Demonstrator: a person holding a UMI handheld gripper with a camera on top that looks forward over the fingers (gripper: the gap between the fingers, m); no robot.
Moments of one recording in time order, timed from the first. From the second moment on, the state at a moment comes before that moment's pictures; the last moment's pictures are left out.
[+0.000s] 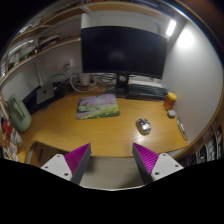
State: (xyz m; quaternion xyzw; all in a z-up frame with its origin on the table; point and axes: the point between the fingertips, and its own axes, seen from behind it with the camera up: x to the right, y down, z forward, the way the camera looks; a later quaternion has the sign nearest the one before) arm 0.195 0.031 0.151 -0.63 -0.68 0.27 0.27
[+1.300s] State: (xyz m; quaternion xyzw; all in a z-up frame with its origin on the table) arm 0.022 0.210 0.004 -0.66 -0.63 0.28 0.31
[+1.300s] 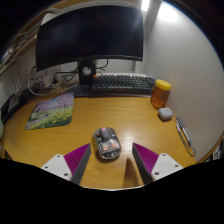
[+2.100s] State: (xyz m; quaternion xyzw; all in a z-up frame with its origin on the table) arm -0.032 0.217 -0.011 -0.67 -0.63 0.28 0.27
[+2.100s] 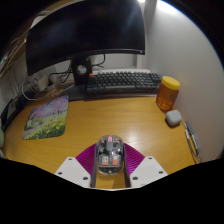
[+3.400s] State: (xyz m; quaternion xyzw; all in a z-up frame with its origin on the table) arm -0.078 -0.054 0.115 -0.66 -0.65 0.27 0.26
